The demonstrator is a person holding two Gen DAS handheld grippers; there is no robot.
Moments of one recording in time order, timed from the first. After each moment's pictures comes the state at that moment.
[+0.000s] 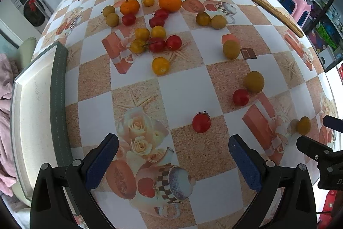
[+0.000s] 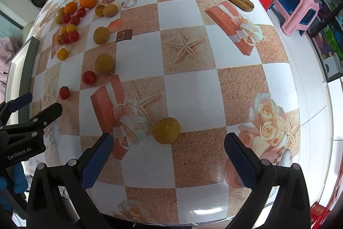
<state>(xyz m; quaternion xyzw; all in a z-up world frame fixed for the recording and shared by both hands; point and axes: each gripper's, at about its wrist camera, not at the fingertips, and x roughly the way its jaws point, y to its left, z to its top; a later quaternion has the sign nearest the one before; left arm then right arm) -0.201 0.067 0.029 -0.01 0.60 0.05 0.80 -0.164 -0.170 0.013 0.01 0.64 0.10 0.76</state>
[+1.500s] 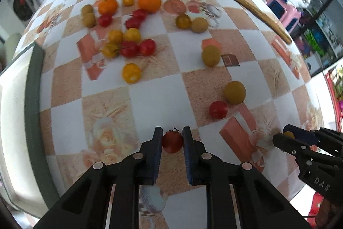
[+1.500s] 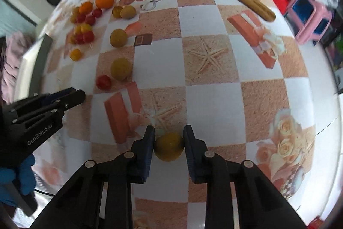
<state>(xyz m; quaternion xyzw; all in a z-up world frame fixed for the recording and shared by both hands) -0.187 0.060 0.024 -0.06 0.60 0.01 0.80 -0.160 -0.160 0.011 0.02 0.63 0.16 0.76</state>
